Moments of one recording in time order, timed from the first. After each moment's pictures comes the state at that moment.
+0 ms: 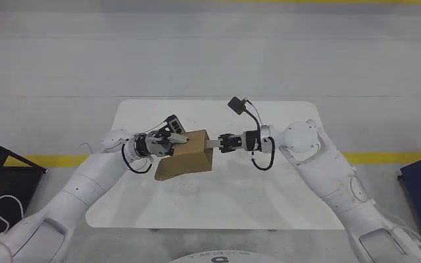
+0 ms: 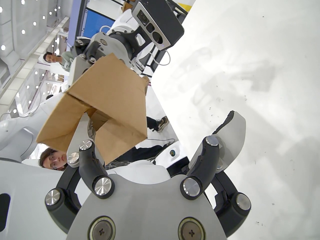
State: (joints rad) left arm 0.90 -1.06 -0.68 -1.11 -1.34 -0.02 -1.54; right arm -1.17 -1.00 1.10 -1.73 0.18 -0.05 1.05
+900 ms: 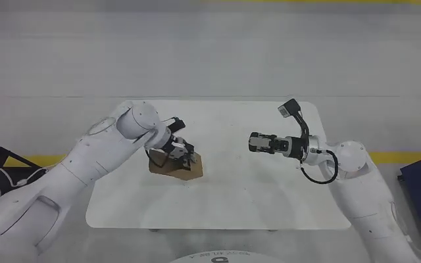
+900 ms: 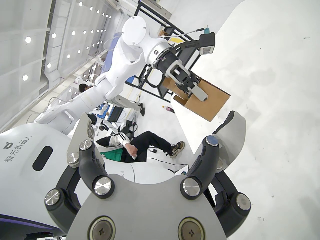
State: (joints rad) left arm 0.60 -1.07 -0.43 -1.32 -0.25 0.58 -1.23; right arm -1.50 -0.94 1.48 -1.82 0.38 -0.27 1.09
